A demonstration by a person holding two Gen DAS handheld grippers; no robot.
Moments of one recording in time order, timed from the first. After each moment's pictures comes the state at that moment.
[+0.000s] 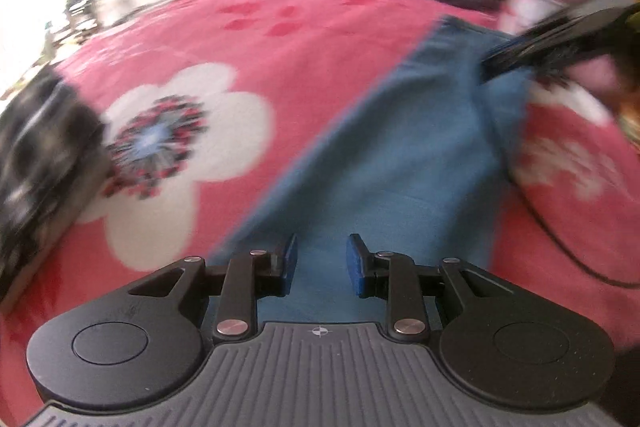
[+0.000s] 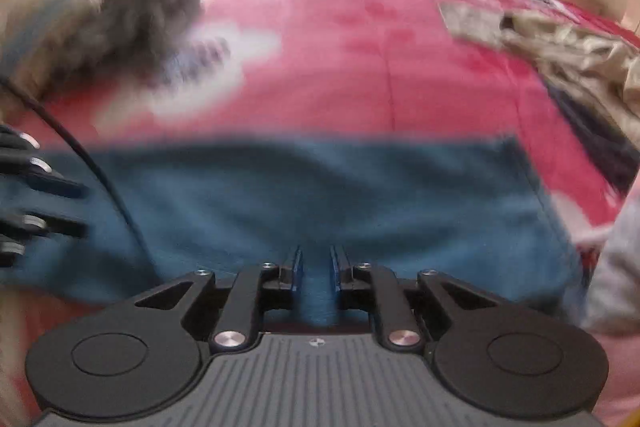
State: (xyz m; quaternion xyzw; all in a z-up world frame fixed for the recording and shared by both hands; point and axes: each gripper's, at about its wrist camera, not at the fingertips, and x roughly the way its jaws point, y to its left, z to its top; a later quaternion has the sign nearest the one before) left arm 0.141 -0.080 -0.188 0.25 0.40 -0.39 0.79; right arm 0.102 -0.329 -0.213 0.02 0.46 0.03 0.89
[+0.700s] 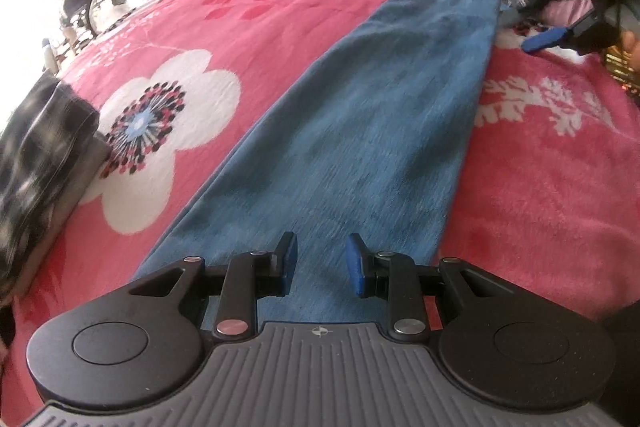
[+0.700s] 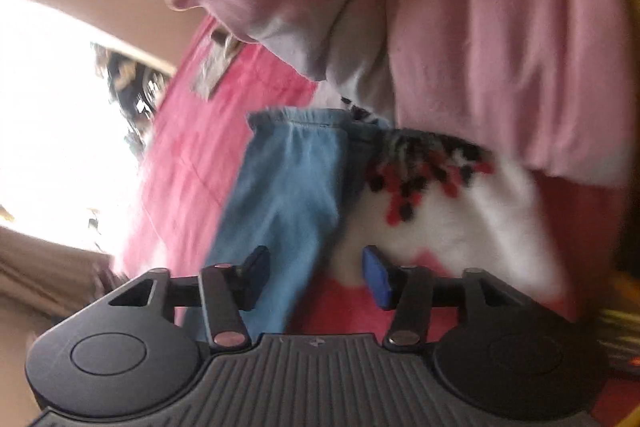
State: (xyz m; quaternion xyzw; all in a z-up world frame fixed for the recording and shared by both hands) left arm 0.109 -0.075 -0.193 0.28 0.41 -0.33 0.81; right arm 0.044 -0.422 -0.253 0.53 0.31 -0.18 0.77
